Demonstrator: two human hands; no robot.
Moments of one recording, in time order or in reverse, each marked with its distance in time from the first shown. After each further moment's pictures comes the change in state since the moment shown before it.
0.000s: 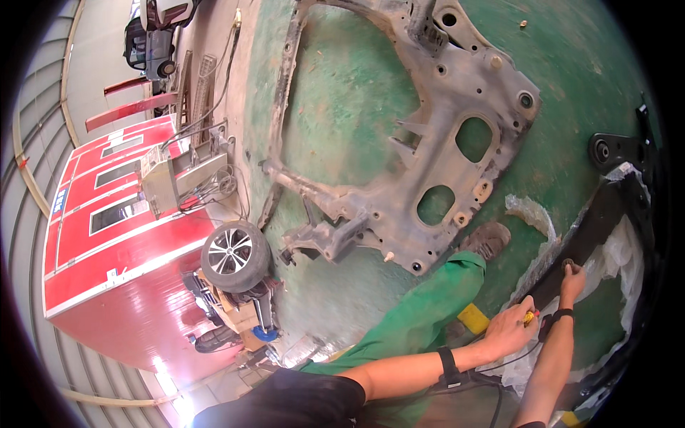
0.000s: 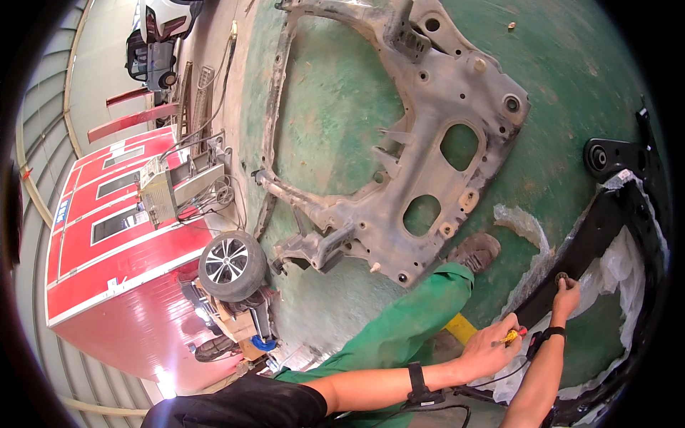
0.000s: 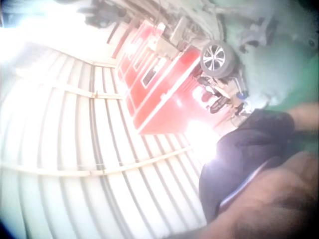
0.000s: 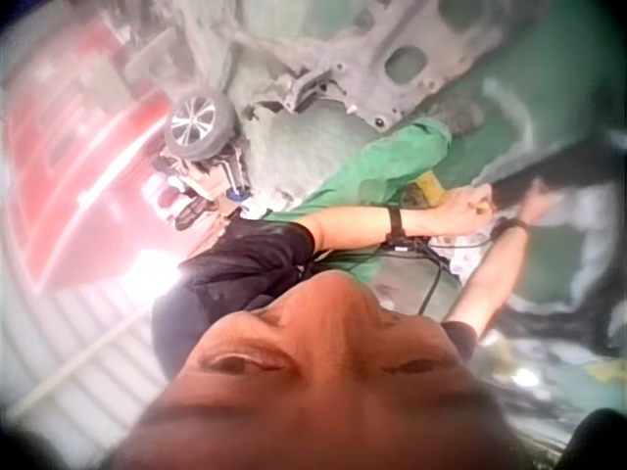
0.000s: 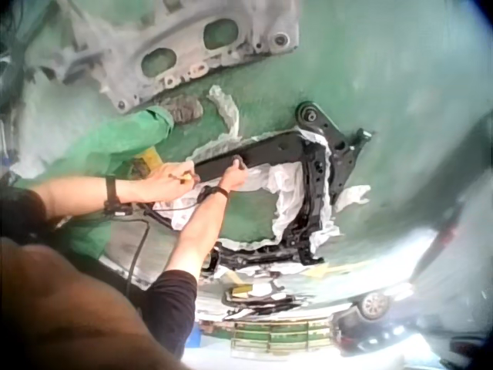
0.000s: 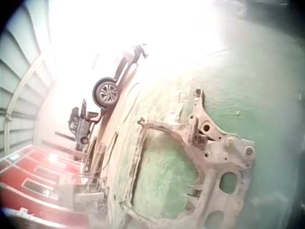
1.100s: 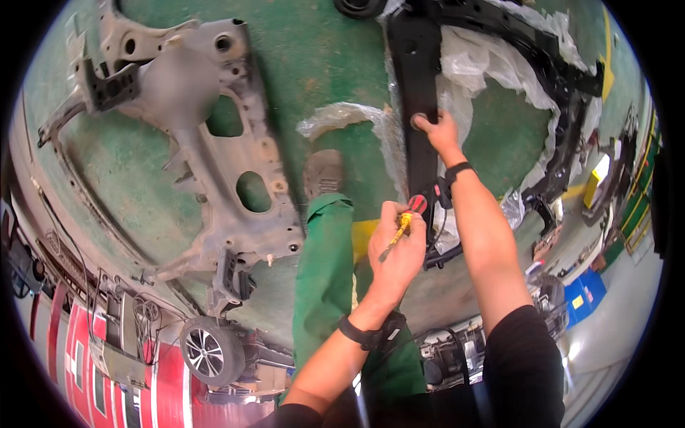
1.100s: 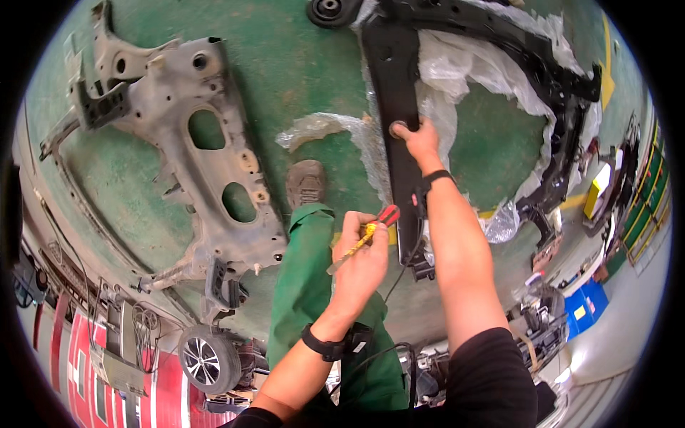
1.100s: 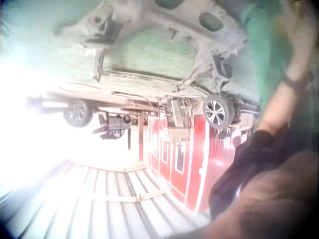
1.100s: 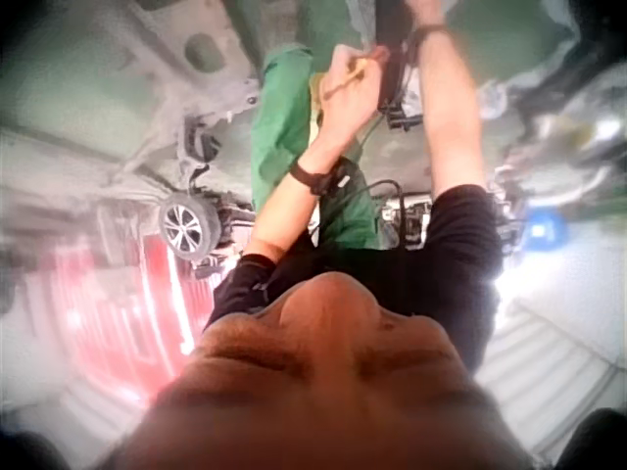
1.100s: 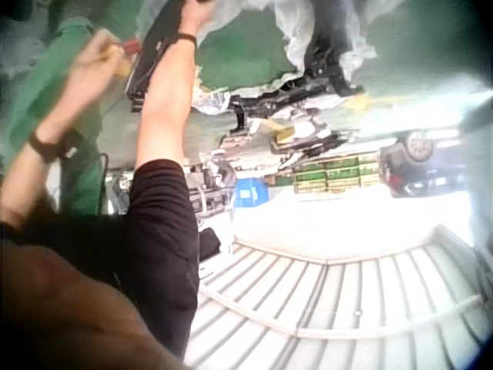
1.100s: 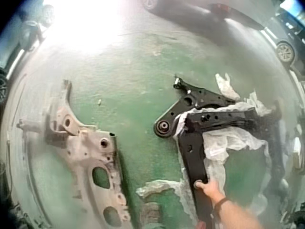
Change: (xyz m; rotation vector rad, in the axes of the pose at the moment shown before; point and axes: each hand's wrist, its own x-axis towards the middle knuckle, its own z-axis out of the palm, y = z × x) left_hand 0.021 0.018 0.003 0.135 -0.119 -0.029; right_hand 0.000 -0.039 -0.001 0.362 0.025 0.303
